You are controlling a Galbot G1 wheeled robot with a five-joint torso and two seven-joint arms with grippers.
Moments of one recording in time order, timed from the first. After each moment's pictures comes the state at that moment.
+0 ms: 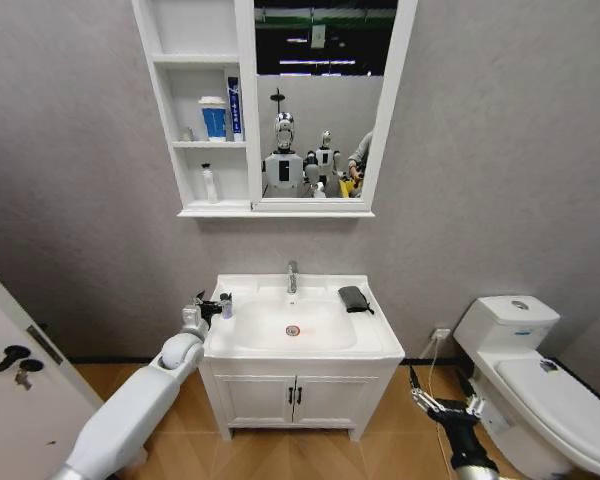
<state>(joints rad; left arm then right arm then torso) 0.73 -0.99 -0.01 -1.45 -0.64 0.16 -0.29 -1.96 1.30 0.73 2.17 0.26 0.35 0.16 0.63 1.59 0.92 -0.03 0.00</state>
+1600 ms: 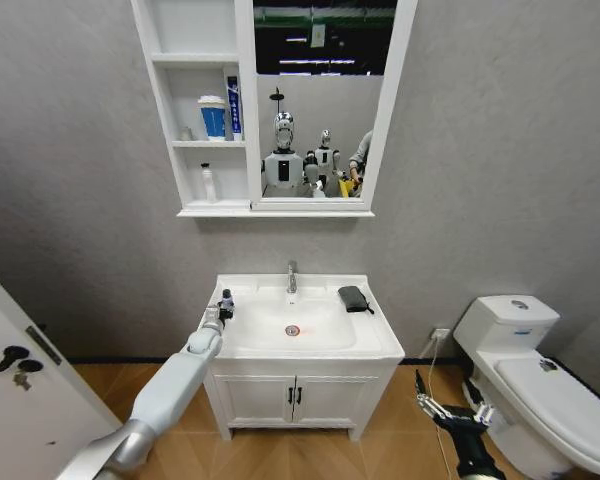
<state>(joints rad) 0.60 -1.06 0.01 -1.32 -0.57 0.22 -0.30 -1.97 1.31 0.74 2.16 0.26 0.38 0.16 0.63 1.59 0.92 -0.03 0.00</state>
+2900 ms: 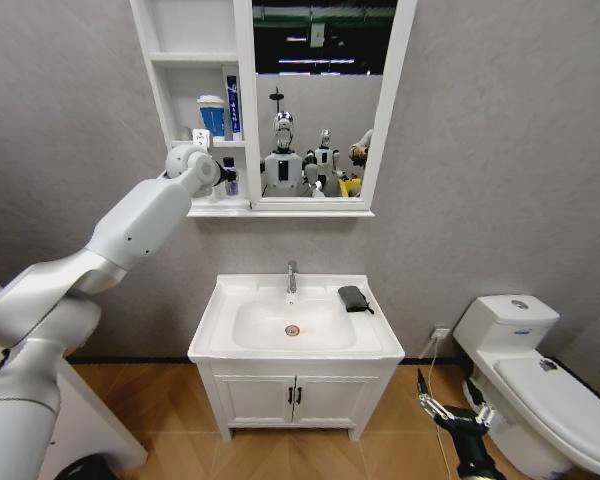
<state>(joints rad) -0.46 -1.13 0.43 -0.97 -1.25 0.70 -0.44 -1.97 1.33 0.76 2.12 0.30 0.45 0.13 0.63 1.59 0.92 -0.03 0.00</state>
